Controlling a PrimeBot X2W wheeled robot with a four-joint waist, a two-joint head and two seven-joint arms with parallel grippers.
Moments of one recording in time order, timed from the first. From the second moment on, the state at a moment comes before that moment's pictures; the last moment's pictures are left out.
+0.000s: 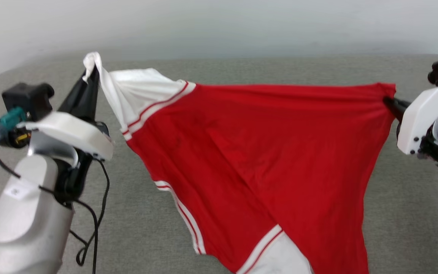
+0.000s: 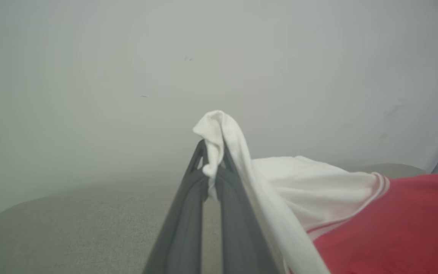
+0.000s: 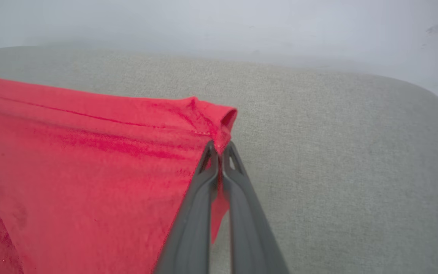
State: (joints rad) left arm -0.53 0.37 -0.21 0.26 -0.53 -0.04 -0.10; right arm -0.67 -0.42 0.22 0.51 0.56 0.13 0.51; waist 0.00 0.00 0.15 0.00
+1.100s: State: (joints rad) left arm -1.74 0.47 -0.26 0.79 -0.36 -0.08 -0.12; right arm -1.65 -0.34 -0.03 0.69 0.21 0.14 0.21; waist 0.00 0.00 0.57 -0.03
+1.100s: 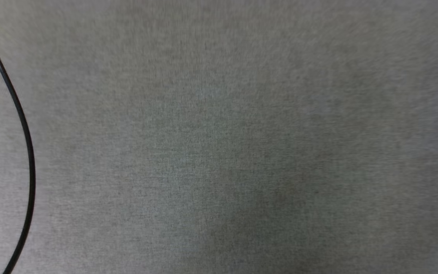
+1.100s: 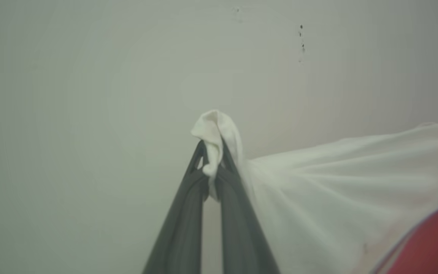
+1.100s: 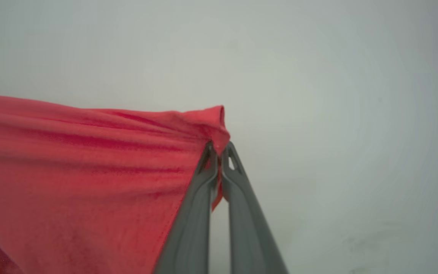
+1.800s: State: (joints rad) left arm -1.48 0.42 -0.28 1.00 -0.62 -0.13 -0.19; right arm -1.46 -0.31 0.18 0.87 0.35 0.13 0.07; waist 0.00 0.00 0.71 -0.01
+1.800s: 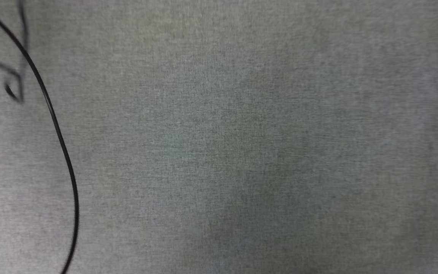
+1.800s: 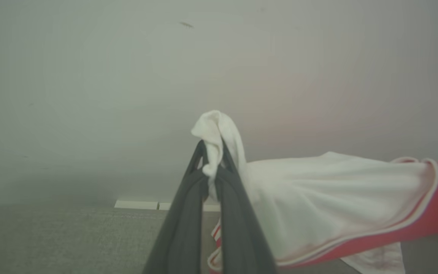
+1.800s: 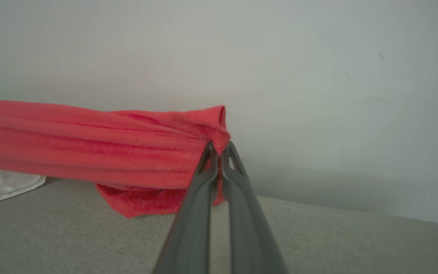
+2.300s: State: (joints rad) left arm -0.75 0.48 -0.30 0.71 -0.83 -0.13 -0.25; right arm -0.80 -0.34 0.21 0.70 0.54 0.13 0.00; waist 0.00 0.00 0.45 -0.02
